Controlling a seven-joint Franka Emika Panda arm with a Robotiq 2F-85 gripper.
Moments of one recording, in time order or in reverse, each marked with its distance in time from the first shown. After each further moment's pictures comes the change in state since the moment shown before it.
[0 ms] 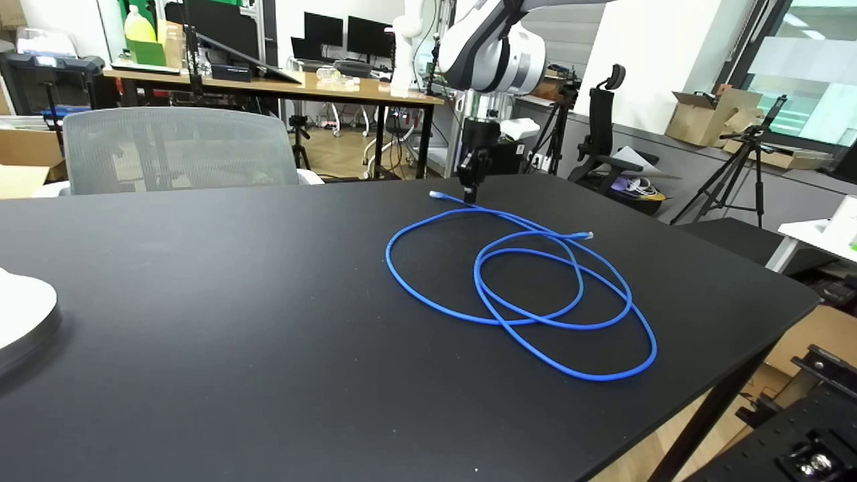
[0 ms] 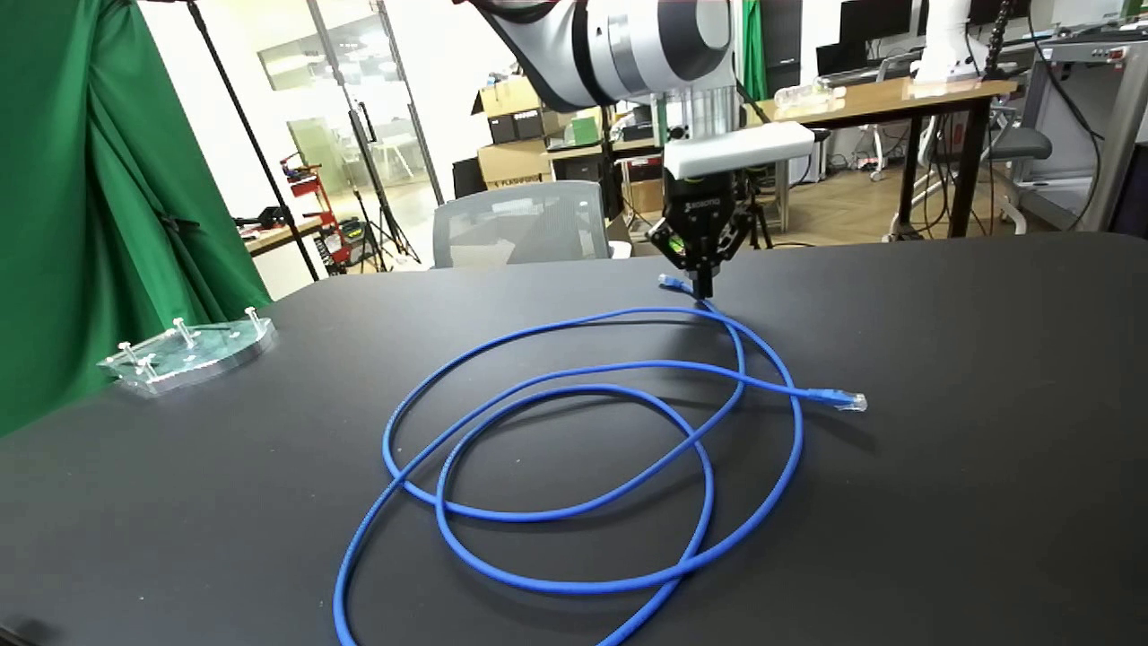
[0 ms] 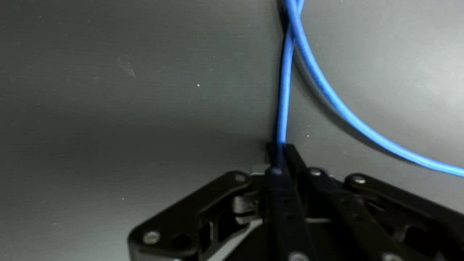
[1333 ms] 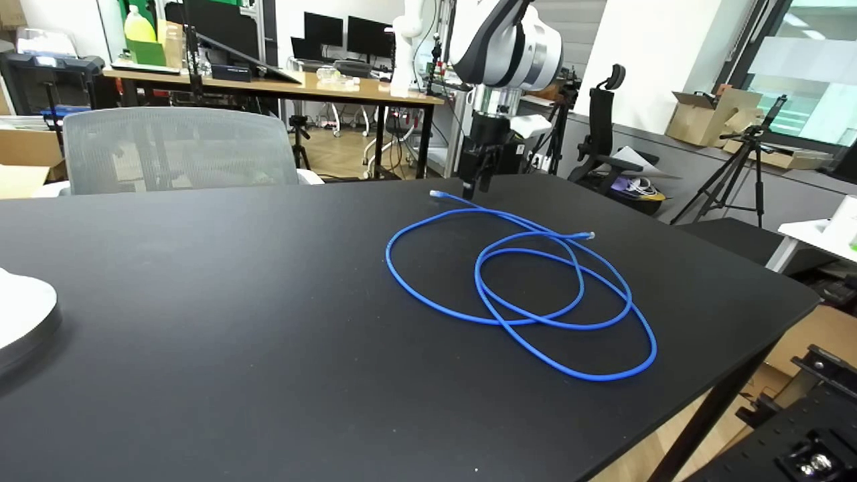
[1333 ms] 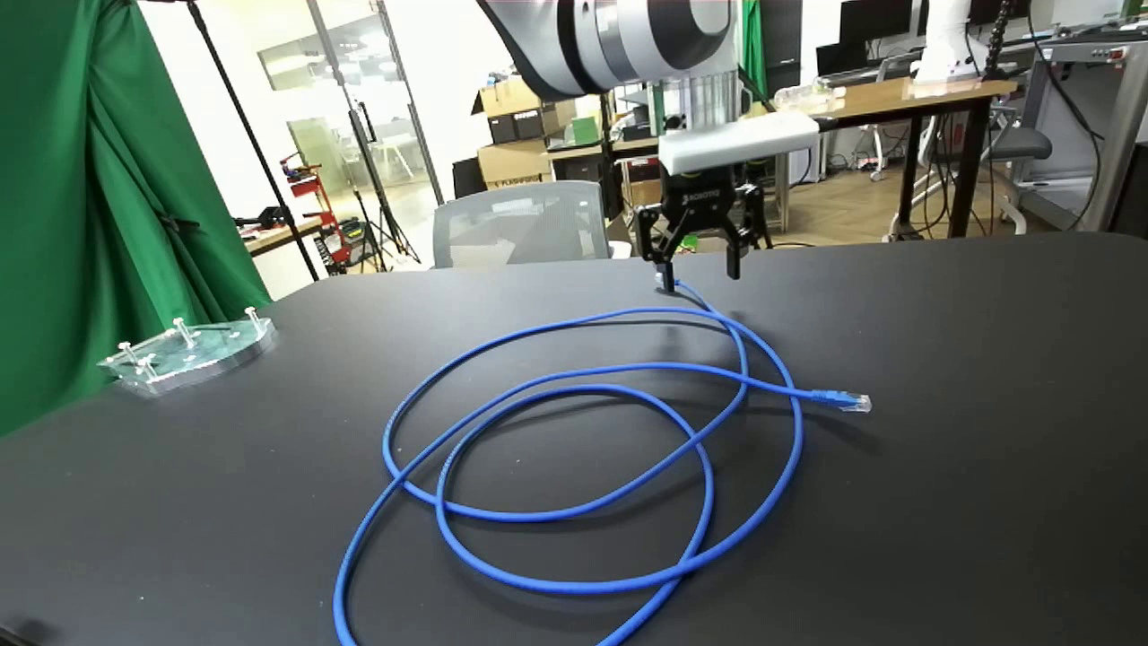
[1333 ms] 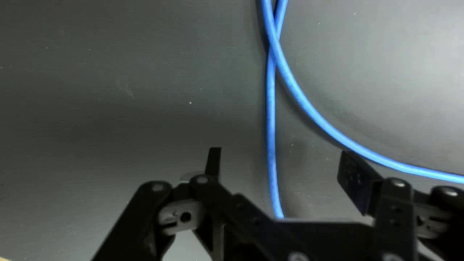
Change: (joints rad) arm -0.013 -0.134 -0.001 -0.226 0.033 0.143 -0.004
